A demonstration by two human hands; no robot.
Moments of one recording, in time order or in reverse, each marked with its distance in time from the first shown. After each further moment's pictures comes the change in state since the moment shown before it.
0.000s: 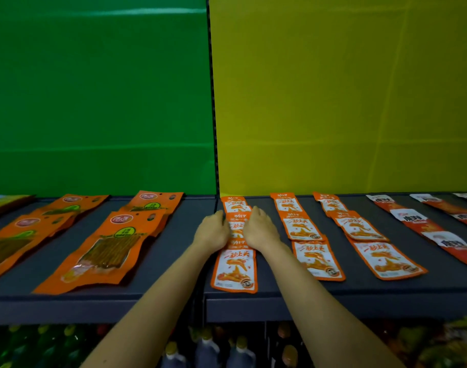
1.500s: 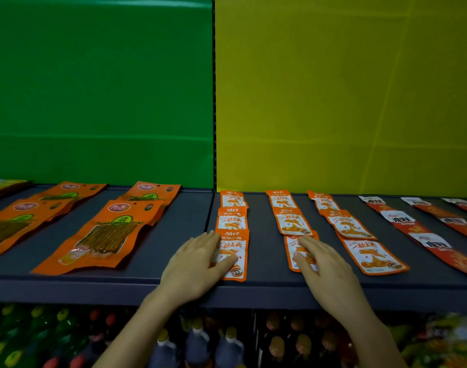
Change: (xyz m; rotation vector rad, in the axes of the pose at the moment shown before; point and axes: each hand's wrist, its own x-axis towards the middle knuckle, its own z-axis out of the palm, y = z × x) left_hand -0.108 -0.003 -0.025 0.211 -0.115 0.132; right_hand -0.120 0.086 -0.049 -0.076 0.224 -0.096
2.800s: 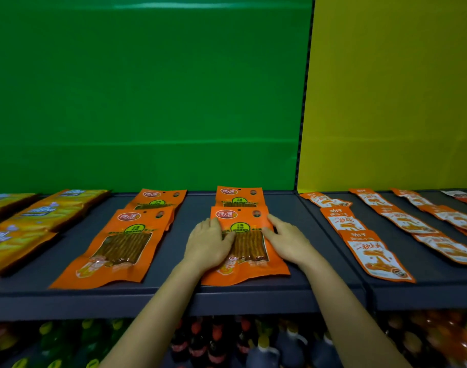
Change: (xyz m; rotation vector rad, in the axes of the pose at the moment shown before) left_hand 0.023 -0.228 -0.077 -0.056 0.061 -0.123; right_hand 0.064 -0.254 0.149 0.127 -0.282 0.104
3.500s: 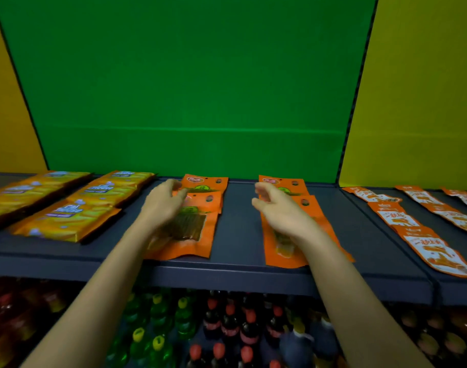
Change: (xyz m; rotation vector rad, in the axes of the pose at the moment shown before) left_hand -0.012 -0.133 -0.107 -0.199 0.274 -0.167; right_hand -0.016 -0.117 0.038 0.263 0.008 -0.222
